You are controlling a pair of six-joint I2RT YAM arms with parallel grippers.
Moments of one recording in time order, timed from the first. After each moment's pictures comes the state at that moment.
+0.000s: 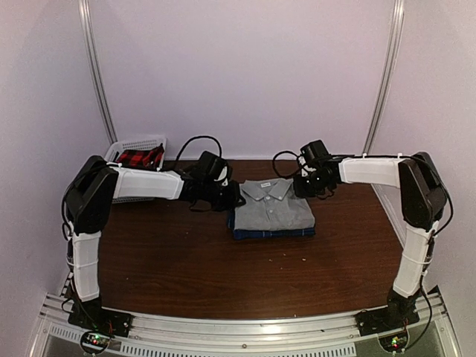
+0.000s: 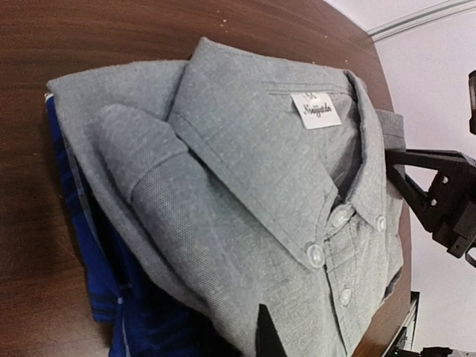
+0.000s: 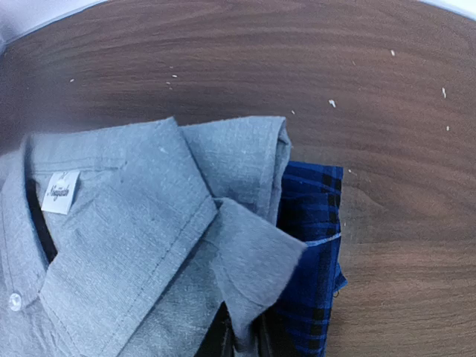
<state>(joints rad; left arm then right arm) -0.73 2.06 1.47 -0.11 0.23 -0.80 0.46 1.90 1.38 -0.37 0.06 0.36</state>
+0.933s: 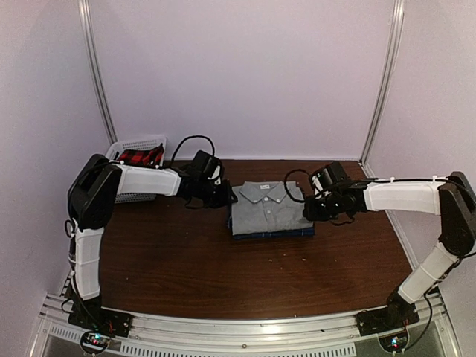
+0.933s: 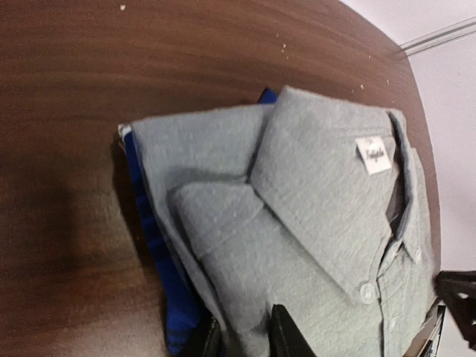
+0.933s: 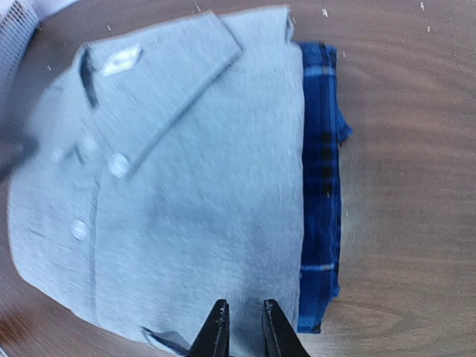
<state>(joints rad) -0.67 2.12 1.47 -0.13 0.19 -0.72 0.54 1.56 0.98 -0.30 0.04 0.48</state>
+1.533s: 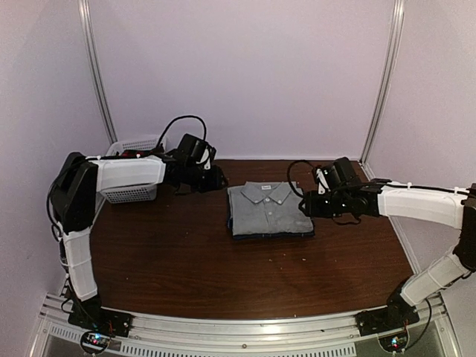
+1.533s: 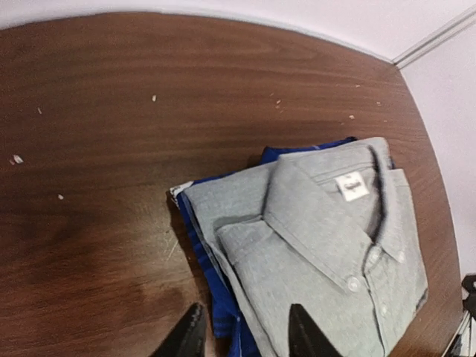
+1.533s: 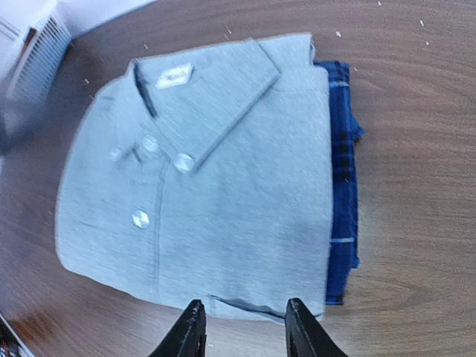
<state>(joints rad) -0.62 2.03 1.52 -0.24 0.13 -0.56 0.60 1.42 0.90 -0.29 0.05 0.55</state>
